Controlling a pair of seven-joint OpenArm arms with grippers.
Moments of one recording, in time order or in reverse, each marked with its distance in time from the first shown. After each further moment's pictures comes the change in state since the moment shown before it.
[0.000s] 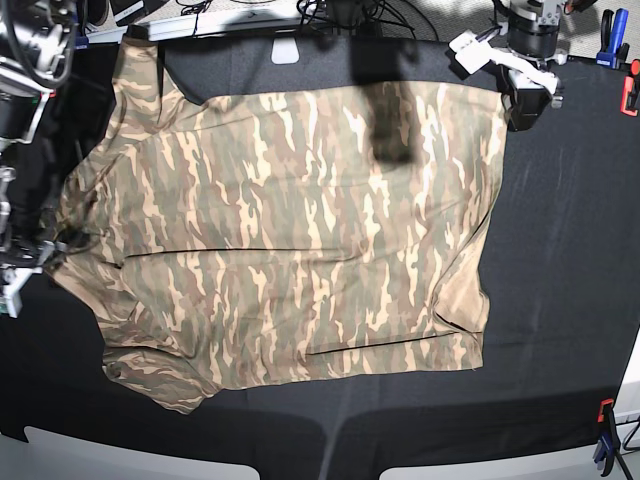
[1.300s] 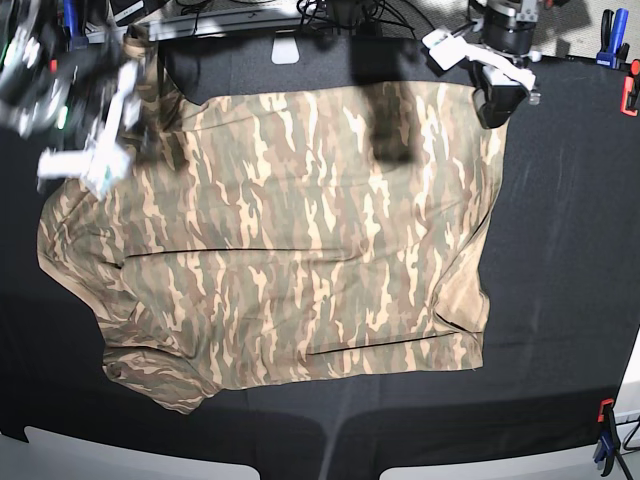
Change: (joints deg) left arm 0.0 5.1 0.0 0.0 -0.2 0.0 -3.7; right arm -51.9 -4.3 -0.2 66.3 23.2 12.4 -12.4
